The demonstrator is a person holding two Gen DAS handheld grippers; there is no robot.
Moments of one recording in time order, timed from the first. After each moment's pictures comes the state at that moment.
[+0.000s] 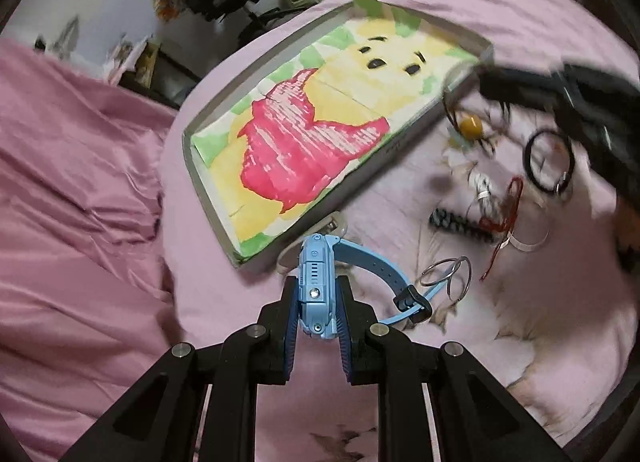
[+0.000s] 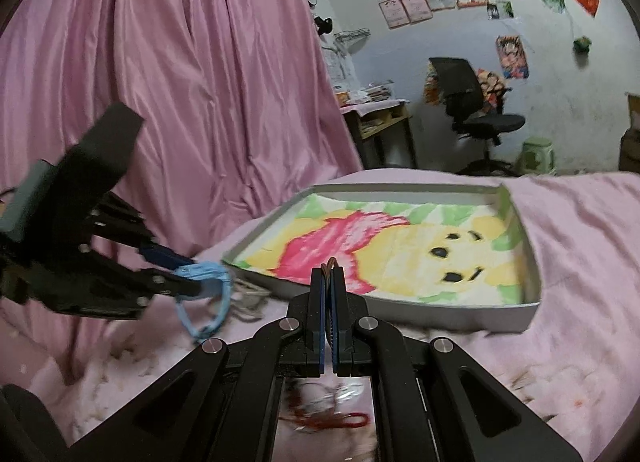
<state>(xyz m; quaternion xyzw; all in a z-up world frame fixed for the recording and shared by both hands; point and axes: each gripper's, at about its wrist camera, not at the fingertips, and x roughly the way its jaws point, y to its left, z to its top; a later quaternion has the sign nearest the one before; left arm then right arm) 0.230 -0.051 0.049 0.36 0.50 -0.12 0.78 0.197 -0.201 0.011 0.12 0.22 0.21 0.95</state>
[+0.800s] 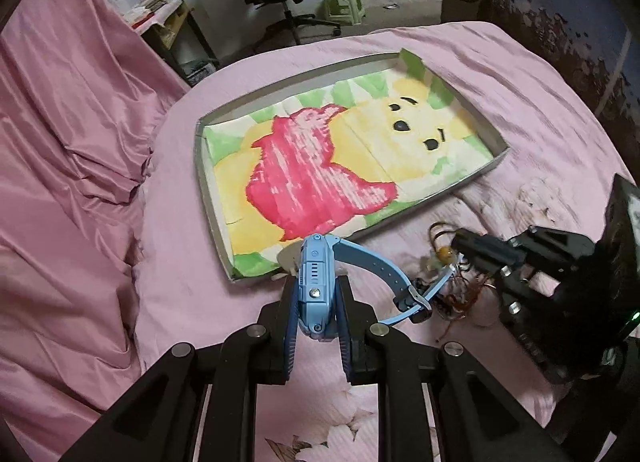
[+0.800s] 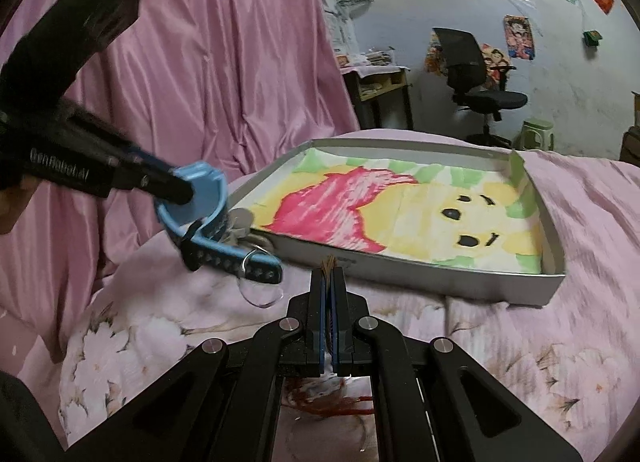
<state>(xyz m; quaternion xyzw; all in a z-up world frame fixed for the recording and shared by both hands) 0.257 -0.036 0.086 0.21 0.52 -0.12 0.82 0.207 -0.182 -0.007 0.08 0.28 0.19 0.94</state>
